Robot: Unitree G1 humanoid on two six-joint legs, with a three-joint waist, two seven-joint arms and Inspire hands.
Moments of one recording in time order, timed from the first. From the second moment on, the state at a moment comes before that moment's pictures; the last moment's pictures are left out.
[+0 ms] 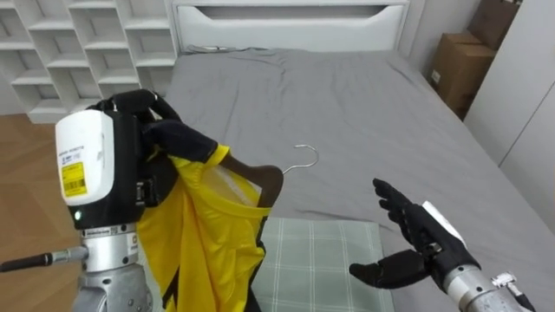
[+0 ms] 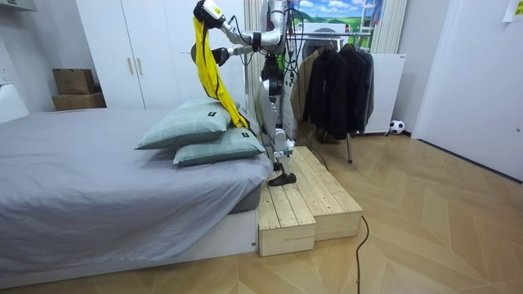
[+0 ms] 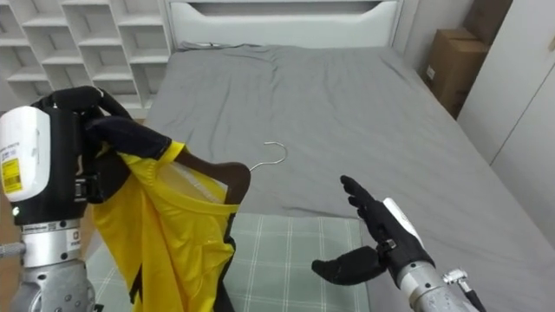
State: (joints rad) left arm -0.05 0.31 -0.06 -0.06 0.76 -0.16 0.66; right arm -0.05 -0.33 0.05 0.28 -0.02 -0.04 0.24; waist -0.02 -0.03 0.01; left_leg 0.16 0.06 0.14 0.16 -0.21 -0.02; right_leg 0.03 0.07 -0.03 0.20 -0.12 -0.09
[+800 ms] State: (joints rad) left arm -0.06 0.30 -0.08 -0.06 0.74 -0.14 0.65; right arm -0.10 -0.24 0.16 0.38 0.68 -0.02 0.42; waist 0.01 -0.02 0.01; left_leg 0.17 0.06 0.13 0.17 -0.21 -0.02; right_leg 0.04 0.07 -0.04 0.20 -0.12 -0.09
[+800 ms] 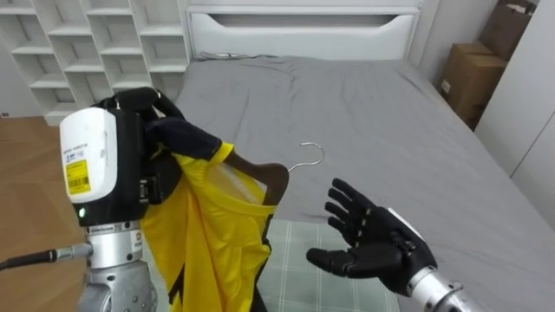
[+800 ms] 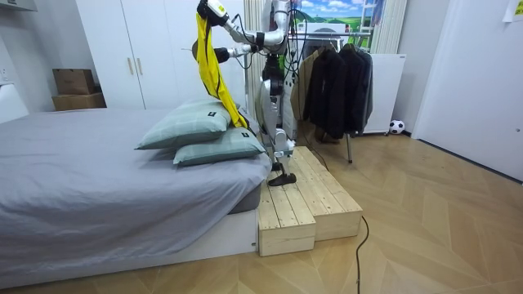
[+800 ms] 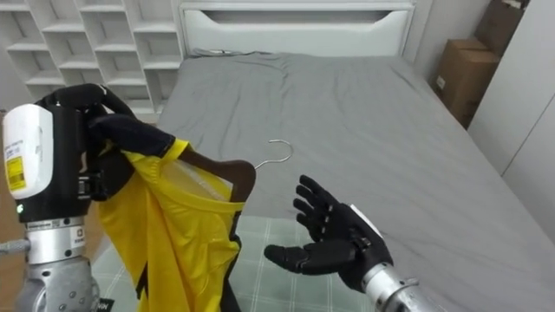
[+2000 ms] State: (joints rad) left arm -0.09 0.23 -0.12 -0.06 0.73 -0.05 0.62; right arm -0.10 -0.21 0.30 0.44 1.02 0.00 0.52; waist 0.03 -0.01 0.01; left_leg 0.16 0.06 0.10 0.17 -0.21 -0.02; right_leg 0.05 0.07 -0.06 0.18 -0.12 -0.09
